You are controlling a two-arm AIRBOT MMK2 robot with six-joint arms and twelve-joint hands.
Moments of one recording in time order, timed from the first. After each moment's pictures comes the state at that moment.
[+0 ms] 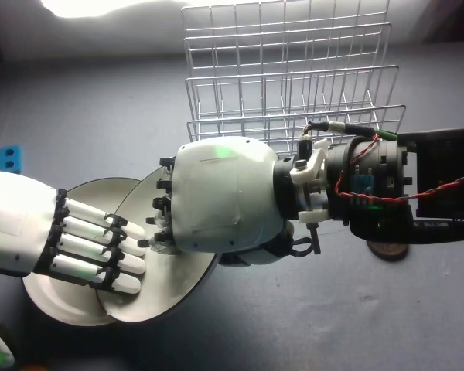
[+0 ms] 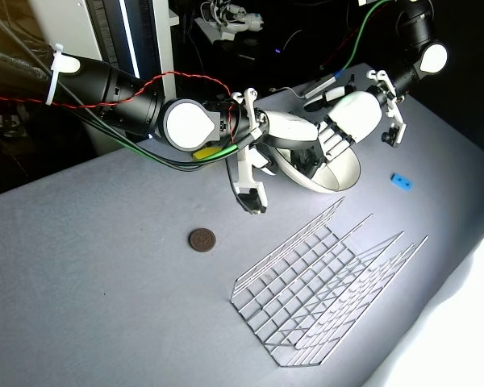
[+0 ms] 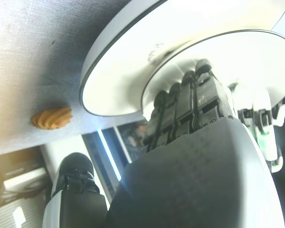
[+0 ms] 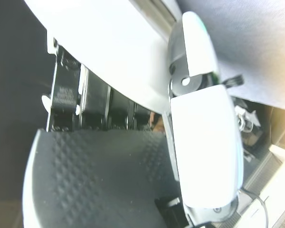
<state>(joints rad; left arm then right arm) 0.89 -1.16 1.82 1.51 -1.39 0.04 -0.53 -1.39 1.14 -0.85 0.35 -0.82</state>
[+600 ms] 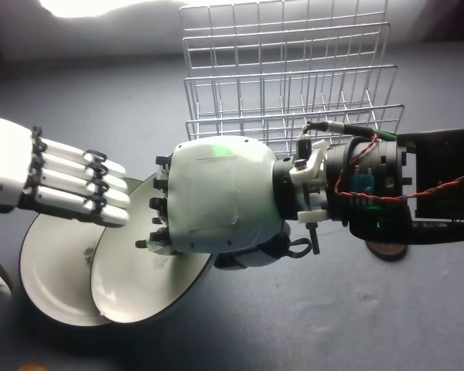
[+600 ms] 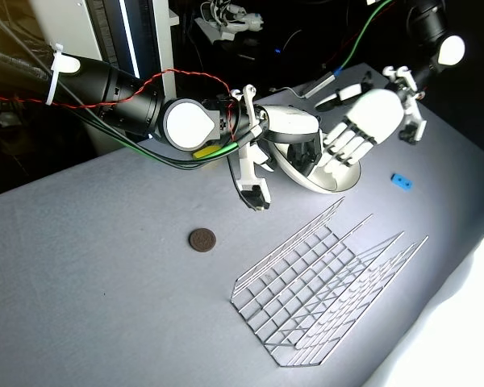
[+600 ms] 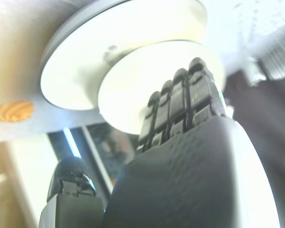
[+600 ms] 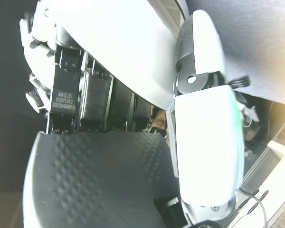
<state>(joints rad) 0.80 -1.14 1.90 1.48 -1.40 -0.10 -0.52 -1.39 1.13 -0.84 0.37 -0.82</state>
